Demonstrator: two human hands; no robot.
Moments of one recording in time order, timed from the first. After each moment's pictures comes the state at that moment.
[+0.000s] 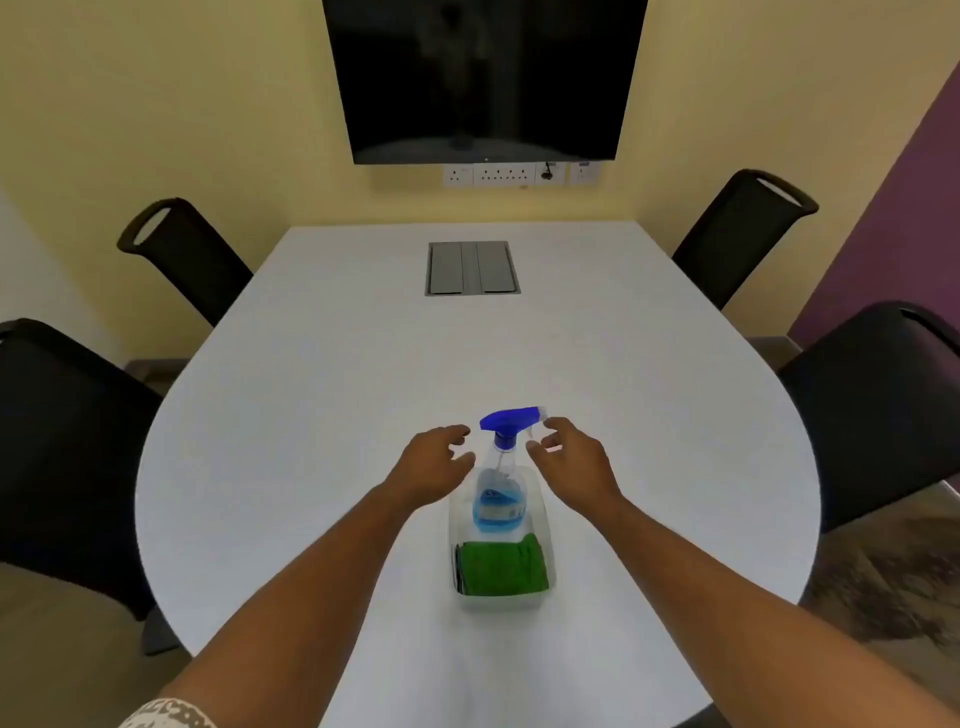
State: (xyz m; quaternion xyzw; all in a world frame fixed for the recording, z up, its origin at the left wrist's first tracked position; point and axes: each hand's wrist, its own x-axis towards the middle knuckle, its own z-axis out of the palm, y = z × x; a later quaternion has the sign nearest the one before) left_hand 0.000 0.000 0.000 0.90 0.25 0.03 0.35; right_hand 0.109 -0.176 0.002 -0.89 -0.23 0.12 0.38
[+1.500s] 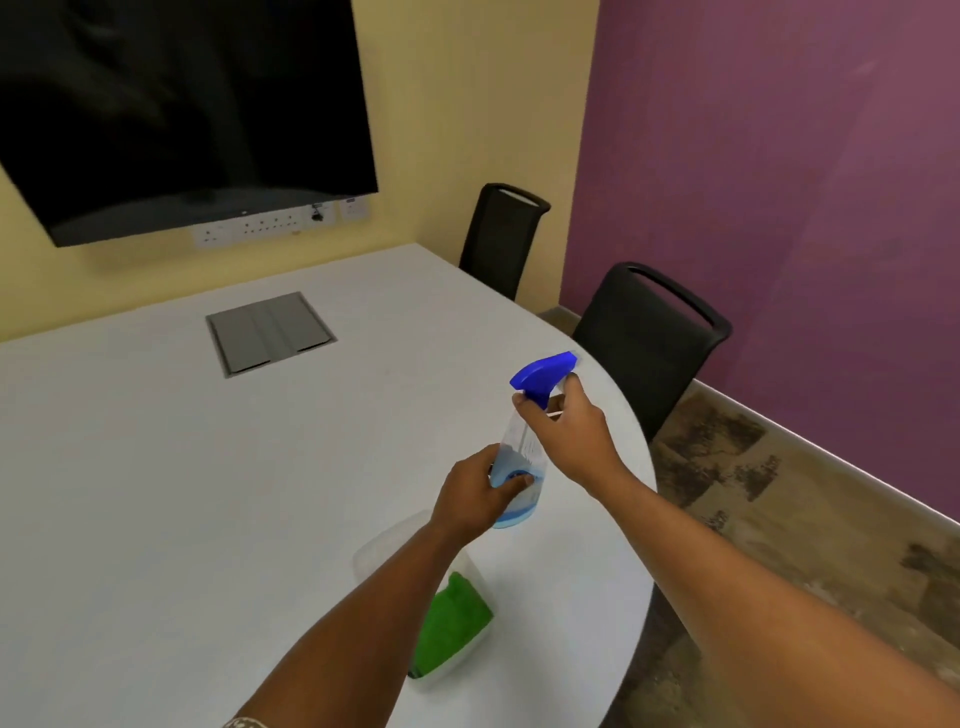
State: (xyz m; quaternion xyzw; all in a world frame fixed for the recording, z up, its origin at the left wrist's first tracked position) left_hand 0.095 -0.105 -0.014 0.88 -0.05 -0.01 0.48; right_hand 0.113 -0.249 0.072 -0.86 -0.01 -0.07 0.50
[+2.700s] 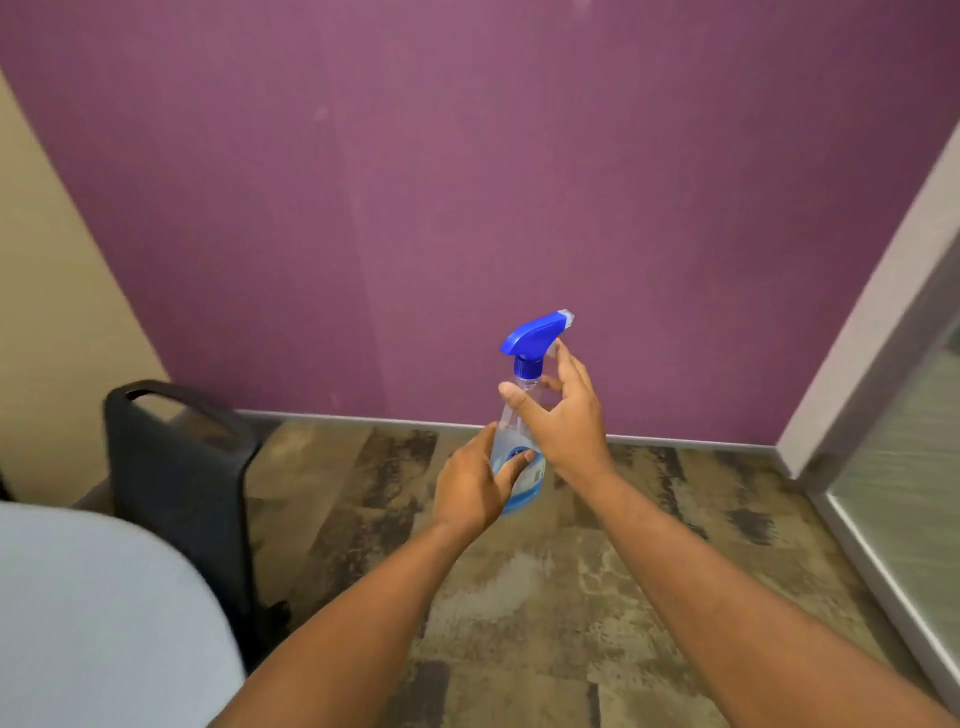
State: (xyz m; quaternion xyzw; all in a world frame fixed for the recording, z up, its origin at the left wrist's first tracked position) left_hand 0.196 -0.737 0.035 0.78 -0.42 -0.04 0.45; right_hand 0.109 -0.834 0.109 -0.75 0.23 -0.40 0.46
